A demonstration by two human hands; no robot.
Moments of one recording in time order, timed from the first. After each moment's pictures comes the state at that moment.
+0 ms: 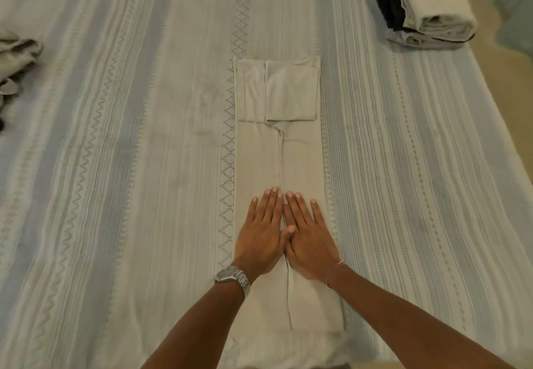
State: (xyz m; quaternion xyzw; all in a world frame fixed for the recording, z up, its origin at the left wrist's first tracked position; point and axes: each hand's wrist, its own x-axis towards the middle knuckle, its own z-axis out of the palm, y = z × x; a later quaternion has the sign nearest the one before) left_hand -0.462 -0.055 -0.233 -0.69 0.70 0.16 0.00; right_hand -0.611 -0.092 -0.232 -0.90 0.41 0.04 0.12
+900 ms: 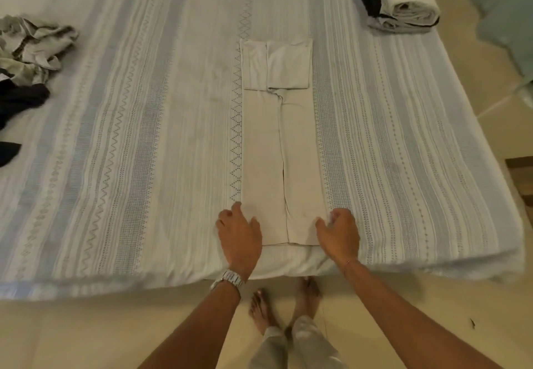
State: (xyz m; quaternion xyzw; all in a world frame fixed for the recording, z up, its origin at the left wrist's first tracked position) left_hand -0.492 0.109 -0.179 -0.88 0.38 0.23 -0.16; right_hand -0.684 0.044 -0.172 -0.54 0.74 -0.13 0.37
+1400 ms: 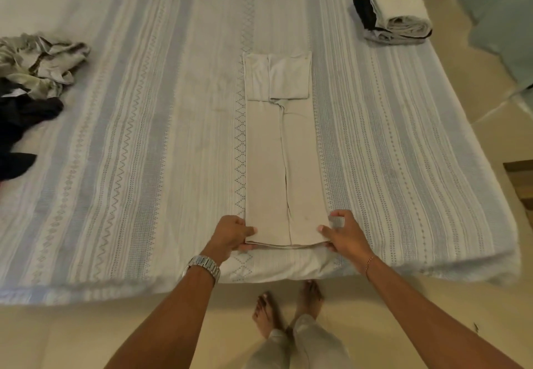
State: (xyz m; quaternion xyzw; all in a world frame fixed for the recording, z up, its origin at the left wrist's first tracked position) left_hand -0.435 0.094 -0.150 -0.76 0.12 0.59 -0.26; right_hand -0.708 0.035 -0.150 -0.45 0.68 -0.12 0.57
